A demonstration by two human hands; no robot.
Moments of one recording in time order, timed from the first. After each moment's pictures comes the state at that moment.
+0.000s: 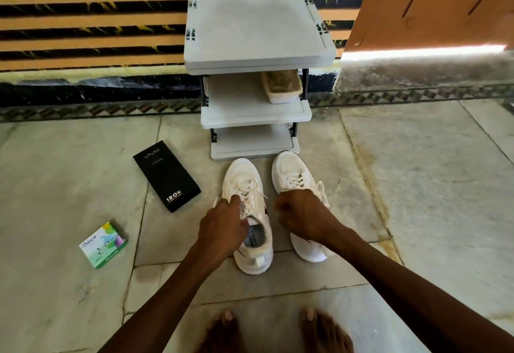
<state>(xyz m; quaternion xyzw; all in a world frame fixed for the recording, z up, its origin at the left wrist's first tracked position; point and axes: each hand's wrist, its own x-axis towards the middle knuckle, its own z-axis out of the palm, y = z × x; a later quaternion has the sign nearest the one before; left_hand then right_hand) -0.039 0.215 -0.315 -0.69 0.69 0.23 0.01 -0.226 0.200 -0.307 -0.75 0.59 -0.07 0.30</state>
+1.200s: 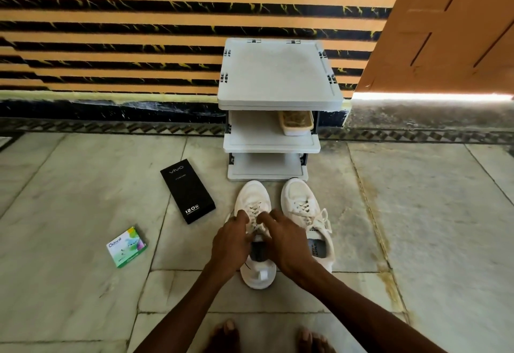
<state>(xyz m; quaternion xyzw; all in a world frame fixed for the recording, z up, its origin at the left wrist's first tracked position) -0.041 0.228 -0.309 -0.72 0.64 0.25 -0.08 -0.177 0.226 -0.306 -0.81 0.55 -0.15 0.14</state>
